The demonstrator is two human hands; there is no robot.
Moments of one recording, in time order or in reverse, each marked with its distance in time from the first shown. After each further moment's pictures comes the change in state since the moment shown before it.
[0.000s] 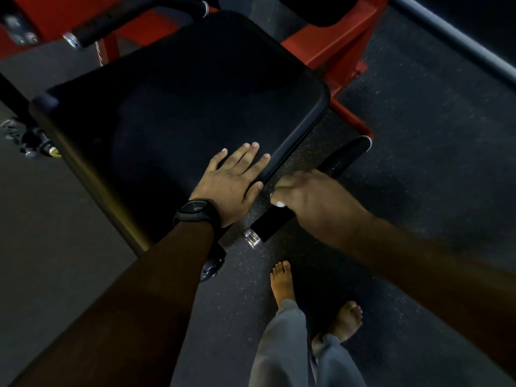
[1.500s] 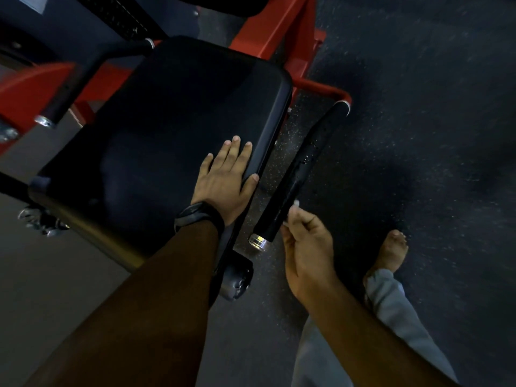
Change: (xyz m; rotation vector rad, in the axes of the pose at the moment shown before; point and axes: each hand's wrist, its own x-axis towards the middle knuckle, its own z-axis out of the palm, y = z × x) left_hand 0.030 0.001 -0.010 0.026 -0.091 0.033; right_hand 0.005 -0.085 0.097 2.346 1.118 0.998
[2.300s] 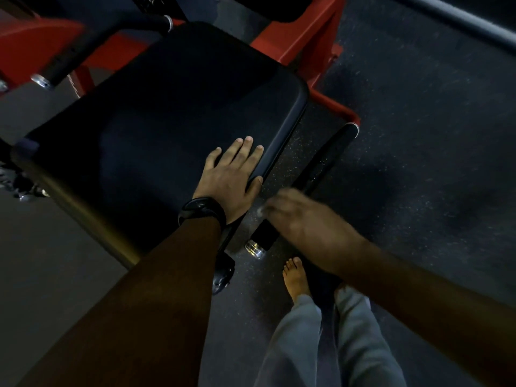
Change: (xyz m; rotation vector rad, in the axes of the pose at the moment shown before) left_hand 0.006 -0.003 0.004 0.038 0.053 0.011; right_hand 0.015 -0.083 0.025 -2.247 -1.088 -1.140
